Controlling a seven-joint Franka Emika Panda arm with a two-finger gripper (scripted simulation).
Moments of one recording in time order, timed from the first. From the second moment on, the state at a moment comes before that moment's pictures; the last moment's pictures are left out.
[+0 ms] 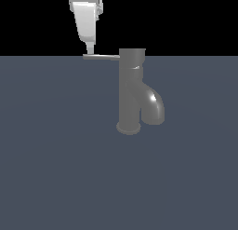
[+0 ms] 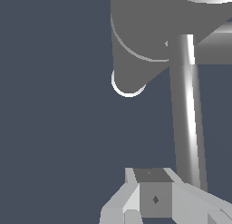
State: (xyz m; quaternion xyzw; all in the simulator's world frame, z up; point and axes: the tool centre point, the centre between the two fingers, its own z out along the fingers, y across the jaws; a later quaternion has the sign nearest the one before) arm 0.015 0.088 0.285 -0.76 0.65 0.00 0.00
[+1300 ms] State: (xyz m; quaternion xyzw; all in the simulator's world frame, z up) arm -0.054 0.072 0.285 -0.76 0.65 0.00 0.00
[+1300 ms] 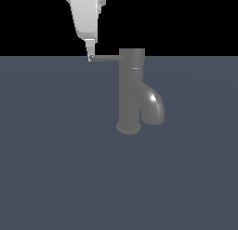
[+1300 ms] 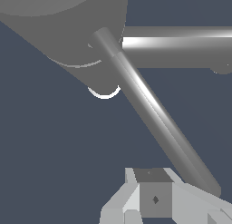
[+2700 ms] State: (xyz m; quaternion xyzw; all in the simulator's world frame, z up) arm -0.109 -0.010 0.285 -0.77 0.64 0.00 0.00
